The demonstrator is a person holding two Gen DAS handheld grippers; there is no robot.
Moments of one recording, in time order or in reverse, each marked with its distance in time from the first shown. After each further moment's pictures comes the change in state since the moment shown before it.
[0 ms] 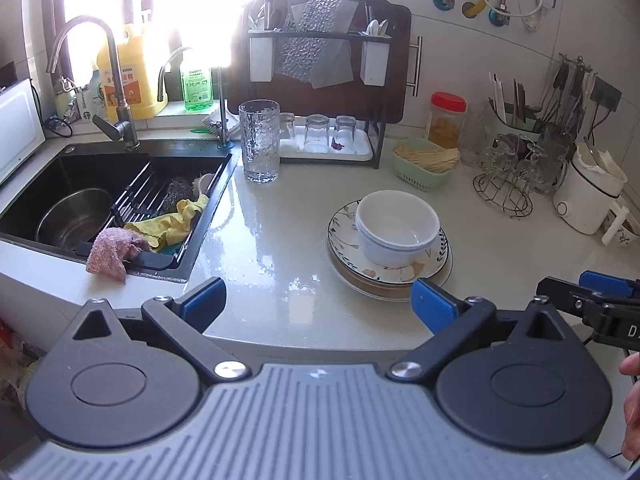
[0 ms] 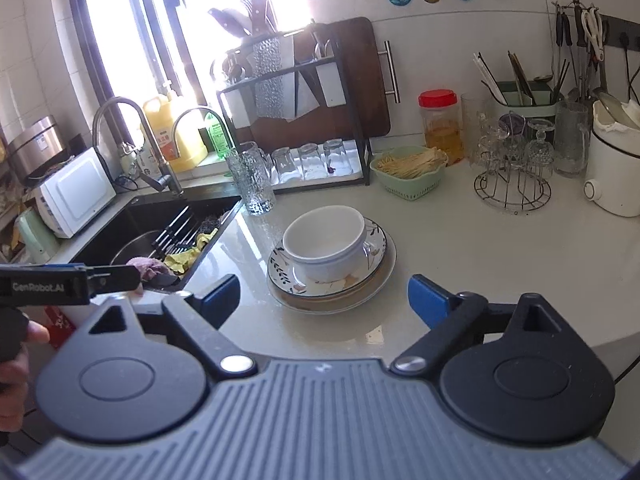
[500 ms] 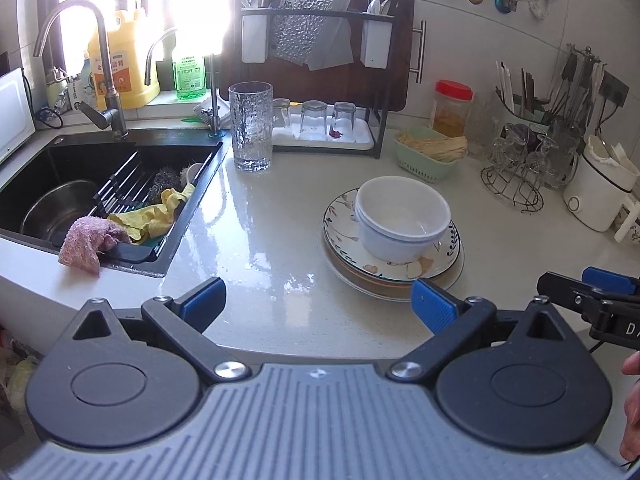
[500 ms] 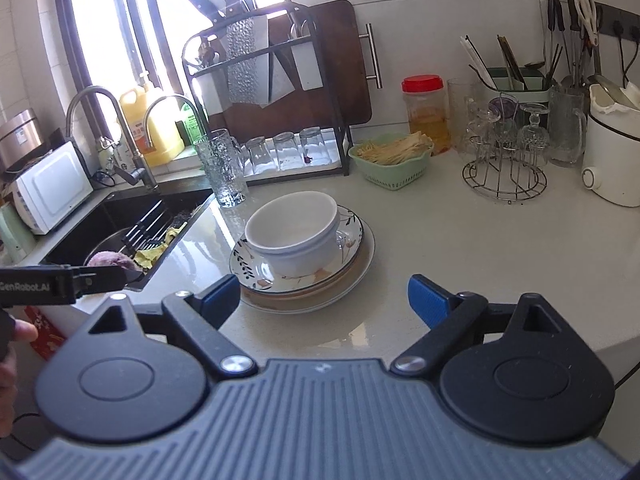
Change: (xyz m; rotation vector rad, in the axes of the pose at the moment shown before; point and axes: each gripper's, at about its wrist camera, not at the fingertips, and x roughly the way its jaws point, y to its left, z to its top) left arm 0.058 -0.008 -0.018 -0.009 -0.004 -0.004; right arm 0.042 -0.020 -0.020 -0.010 -0.020 -0.040
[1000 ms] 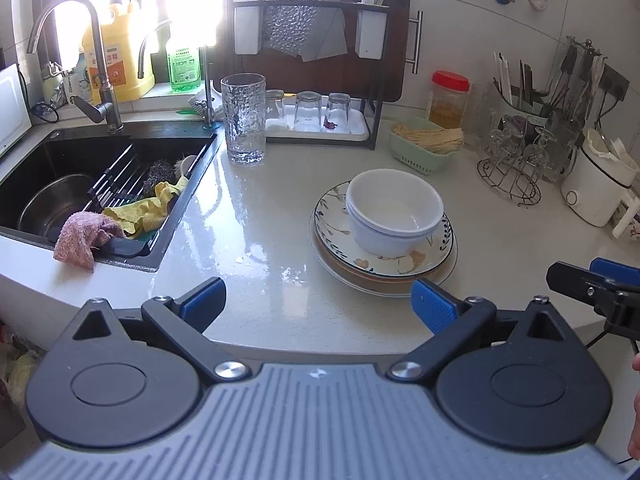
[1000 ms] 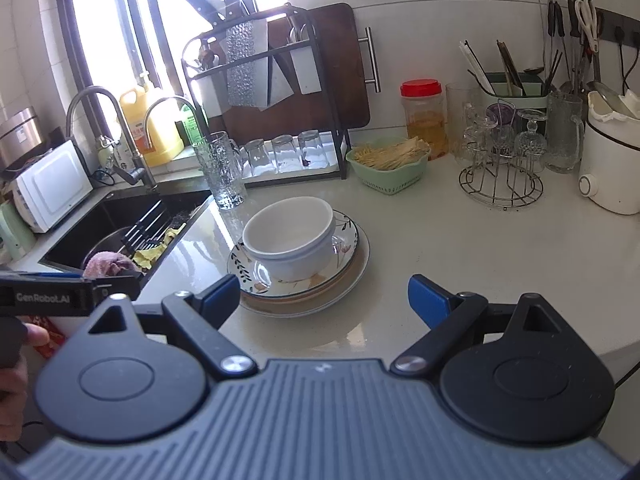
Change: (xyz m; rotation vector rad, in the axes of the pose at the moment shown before) left arm 0.002 -0.011 0.005 0.000 0.031 -0.006; right arm -0.008 -0.001 0.011 -0.002 0.008 -0.009
